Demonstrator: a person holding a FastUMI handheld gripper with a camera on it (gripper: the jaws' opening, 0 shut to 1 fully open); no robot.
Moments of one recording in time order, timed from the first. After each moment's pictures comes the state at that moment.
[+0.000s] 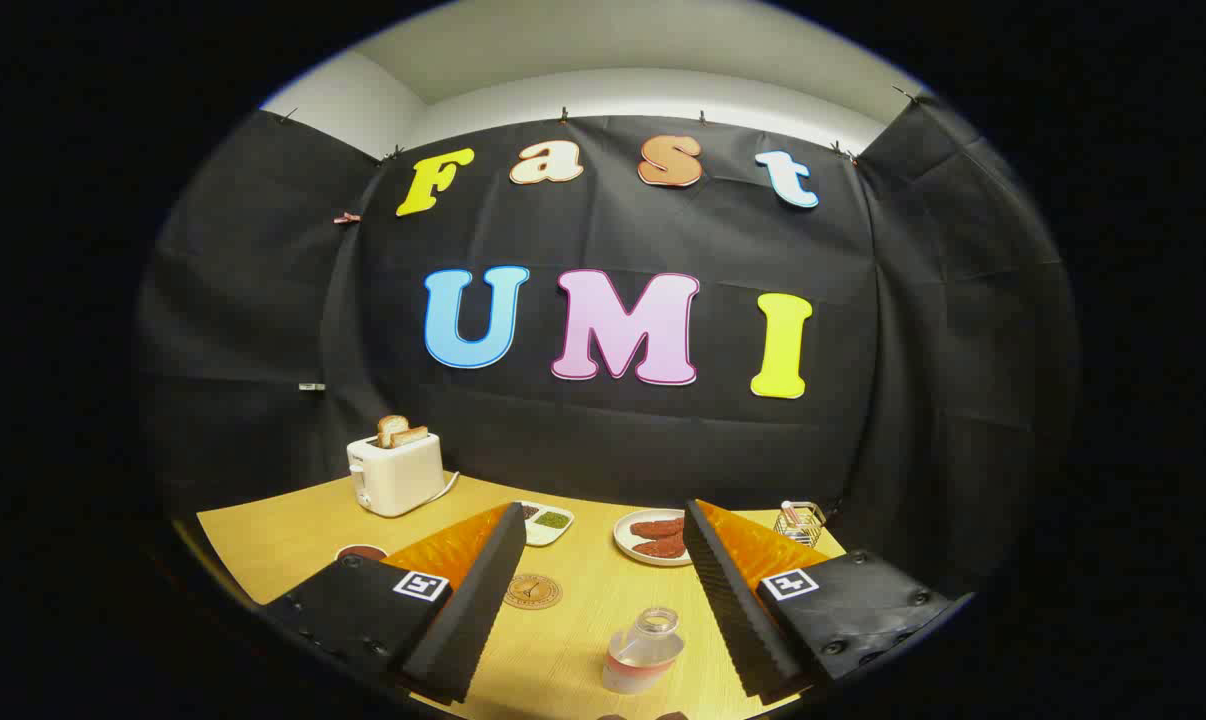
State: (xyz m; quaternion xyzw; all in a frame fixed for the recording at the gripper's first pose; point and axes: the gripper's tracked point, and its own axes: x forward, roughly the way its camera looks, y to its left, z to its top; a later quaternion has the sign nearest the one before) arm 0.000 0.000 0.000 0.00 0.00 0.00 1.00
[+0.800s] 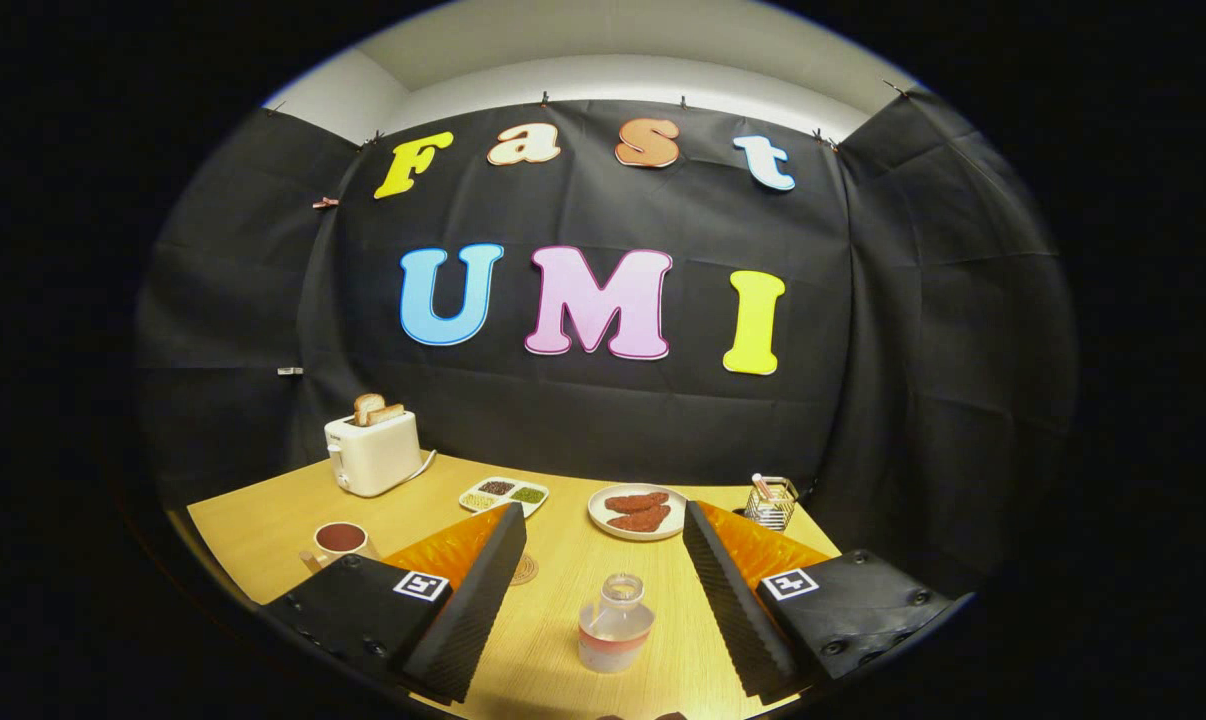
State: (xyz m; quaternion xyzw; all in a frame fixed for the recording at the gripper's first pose) arm -0.015 -0.022 -0.029 0.00 0.04 -0.03 1.00
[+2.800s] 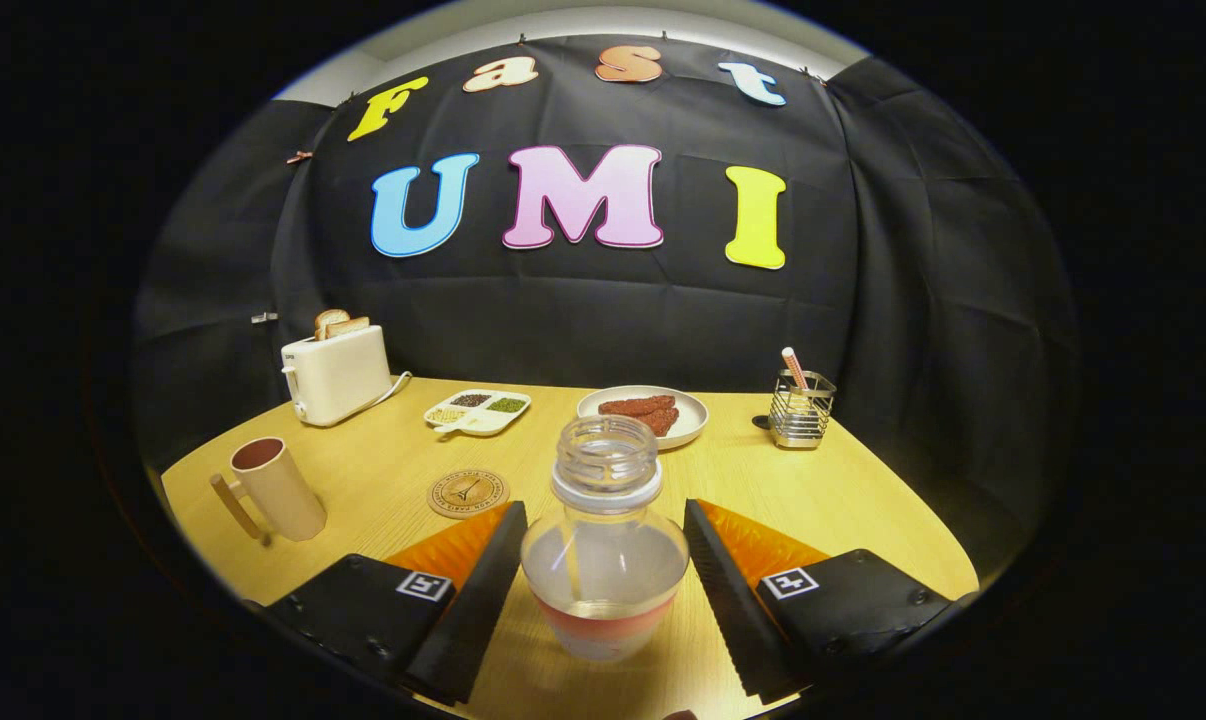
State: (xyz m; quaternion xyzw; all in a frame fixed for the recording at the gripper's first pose) arm 0.045 -0.038 -0.184 0.02 0.13 -0.03 0.99
